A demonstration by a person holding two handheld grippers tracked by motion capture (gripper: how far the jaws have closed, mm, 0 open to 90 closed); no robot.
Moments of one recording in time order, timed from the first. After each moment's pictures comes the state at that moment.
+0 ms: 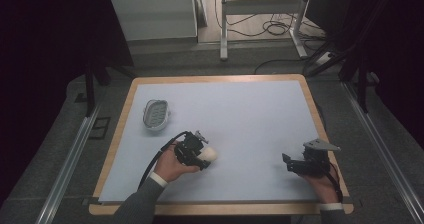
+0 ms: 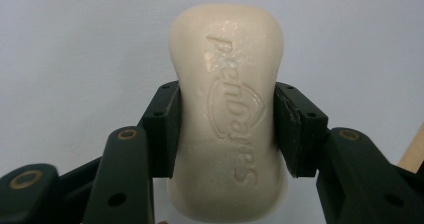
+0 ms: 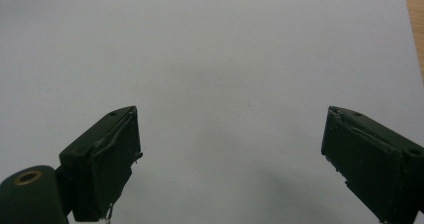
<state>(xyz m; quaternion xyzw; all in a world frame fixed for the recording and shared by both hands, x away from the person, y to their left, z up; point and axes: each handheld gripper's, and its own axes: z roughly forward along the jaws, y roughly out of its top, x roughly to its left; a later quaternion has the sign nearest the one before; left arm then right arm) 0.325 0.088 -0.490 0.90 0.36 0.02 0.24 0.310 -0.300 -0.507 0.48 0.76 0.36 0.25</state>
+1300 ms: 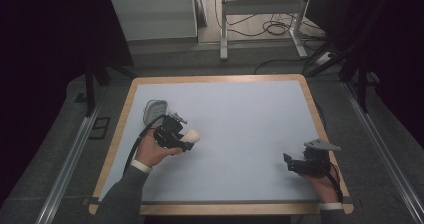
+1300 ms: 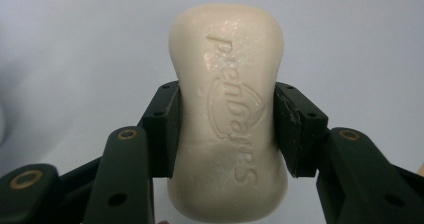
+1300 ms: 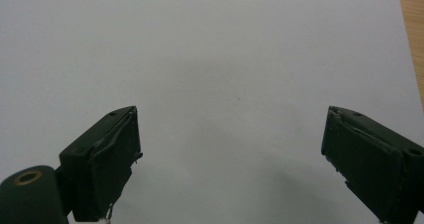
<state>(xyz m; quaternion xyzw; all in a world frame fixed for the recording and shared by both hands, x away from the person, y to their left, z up) 0.350 0.146 -0.455 0.87 0.41 0.05 0.27 0.312 -0.303 -0.510 0.50 0.76 0.35 0.25</state>
